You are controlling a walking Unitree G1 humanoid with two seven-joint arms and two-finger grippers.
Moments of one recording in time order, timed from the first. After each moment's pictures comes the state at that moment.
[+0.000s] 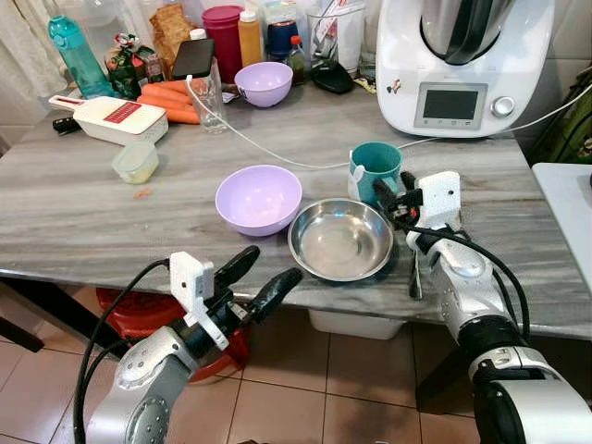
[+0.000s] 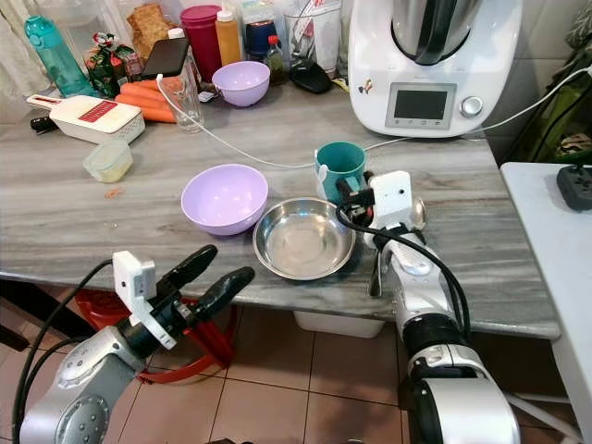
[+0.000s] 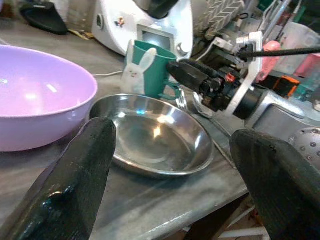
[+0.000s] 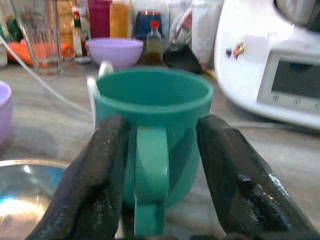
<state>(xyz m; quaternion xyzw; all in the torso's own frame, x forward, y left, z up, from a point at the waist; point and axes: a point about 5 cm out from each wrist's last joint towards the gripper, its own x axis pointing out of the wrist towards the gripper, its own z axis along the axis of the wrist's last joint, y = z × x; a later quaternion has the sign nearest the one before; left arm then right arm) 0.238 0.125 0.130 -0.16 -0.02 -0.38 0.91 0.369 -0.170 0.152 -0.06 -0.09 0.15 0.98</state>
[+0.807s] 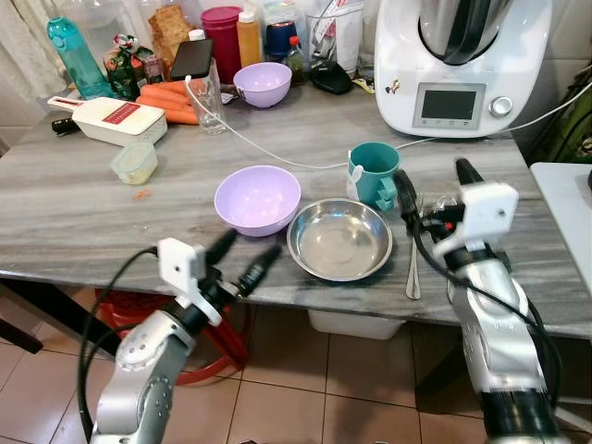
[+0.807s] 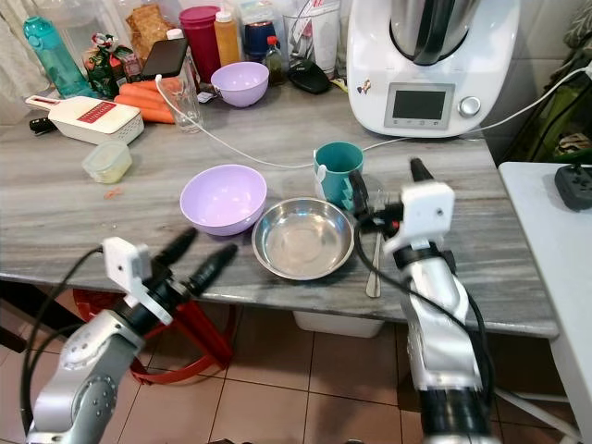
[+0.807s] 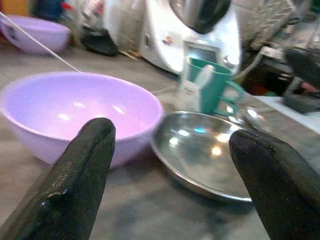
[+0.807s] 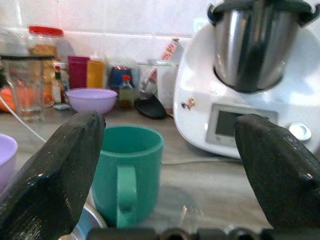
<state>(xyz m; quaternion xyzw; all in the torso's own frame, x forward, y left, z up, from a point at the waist) 0.267 0.145 0.126 -0.12 -0.06 -0.28 0.95 0.305 -0.177 0.178 -0.06 -0.19 0.07 0.98</state>
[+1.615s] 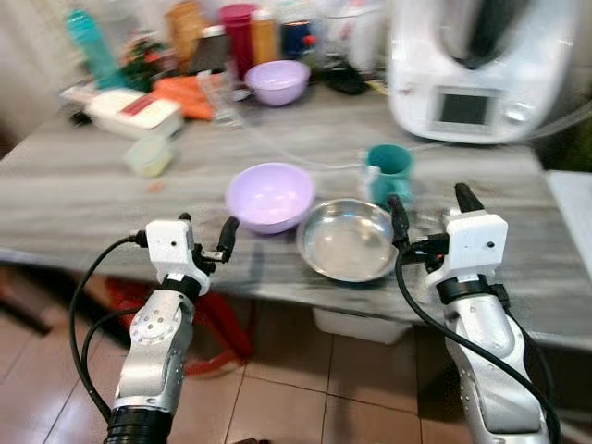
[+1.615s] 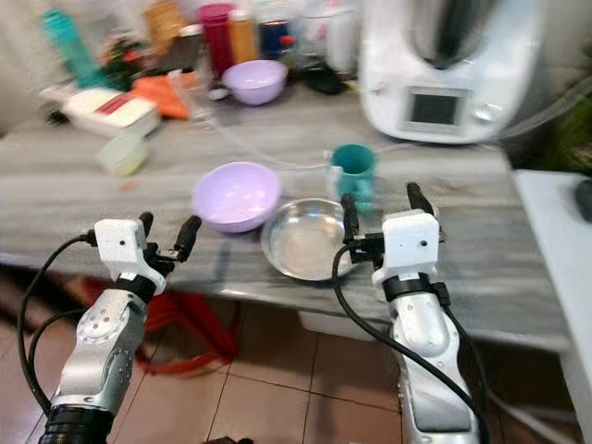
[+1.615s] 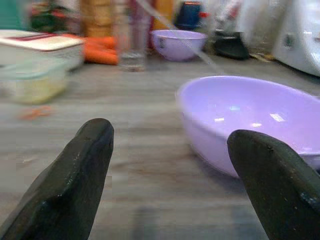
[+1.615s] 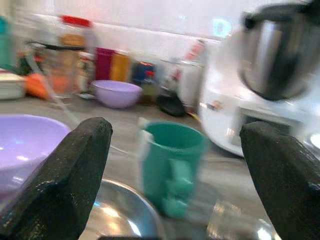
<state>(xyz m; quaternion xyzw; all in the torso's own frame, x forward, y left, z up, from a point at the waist) 0.301 0.163 0.117 -0.05 -0.05 -0.06 1.00 0.271 -0.152 0.175 -0.09 -0.16 0.05 0.98</state>
